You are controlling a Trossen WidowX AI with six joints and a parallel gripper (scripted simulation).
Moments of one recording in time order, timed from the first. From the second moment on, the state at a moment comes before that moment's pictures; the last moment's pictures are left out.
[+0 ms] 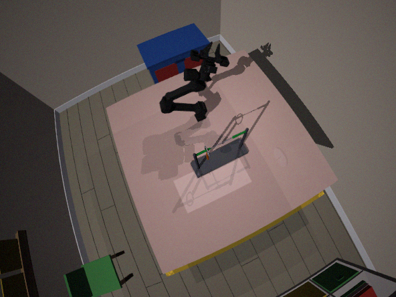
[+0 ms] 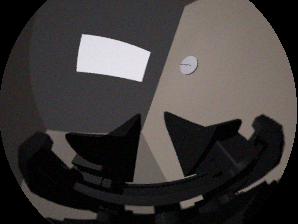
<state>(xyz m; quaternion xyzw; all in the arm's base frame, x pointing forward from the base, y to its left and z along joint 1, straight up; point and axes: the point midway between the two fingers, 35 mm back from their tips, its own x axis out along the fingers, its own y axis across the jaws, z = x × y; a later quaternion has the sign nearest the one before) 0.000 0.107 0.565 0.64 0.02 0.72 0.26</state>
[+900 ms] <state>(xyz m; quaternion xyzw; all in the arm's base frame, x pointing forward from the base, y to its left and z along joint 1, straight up) 0.153 0.181 0.427 0.36 -0.12 0.55 0.74</state>
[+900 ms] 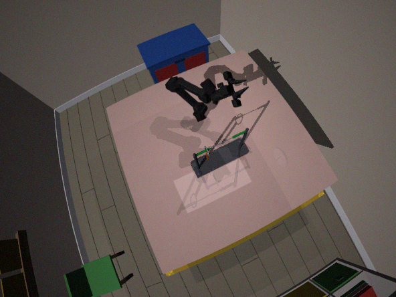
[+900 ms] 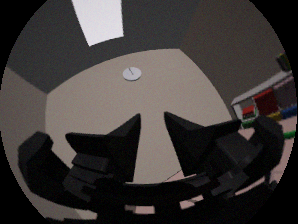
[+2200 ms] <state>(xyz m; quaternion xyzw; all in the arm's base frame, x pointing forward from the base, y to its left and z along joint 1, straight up) 0.277 -0.036 0.179 0.02 0.02 0.14 0.99</state>
